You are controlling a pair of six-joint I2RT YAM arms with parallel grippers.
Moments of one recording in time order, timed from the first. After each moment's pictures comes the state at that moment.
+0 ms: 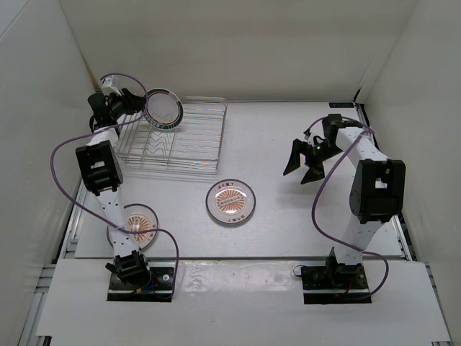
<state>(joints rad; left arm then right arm) 0.28 2.47 1.92 0.50 0.81 -0.38 0.05 1.83 1.41 -1.06 -0.64 0.09</state>
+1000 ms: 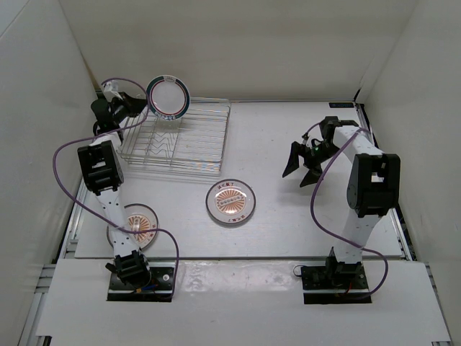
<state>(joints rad) 0.28 2.48 1.83 0.71 0.83 -0.51 0.05 1.91 1.44 -1.11 -0.65 0.10</state>
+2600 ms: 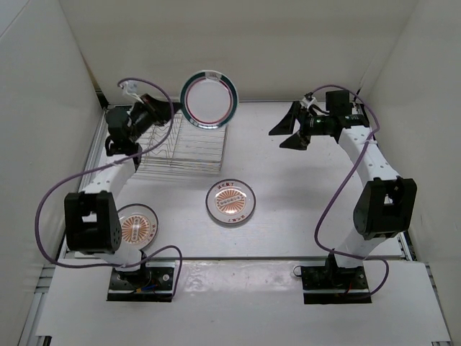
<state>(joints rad) 0.02 1.56 1.07 0.72 0.68 -0.85 0.11 1.67 1.47 -0.64 -0.93 0.53</state>
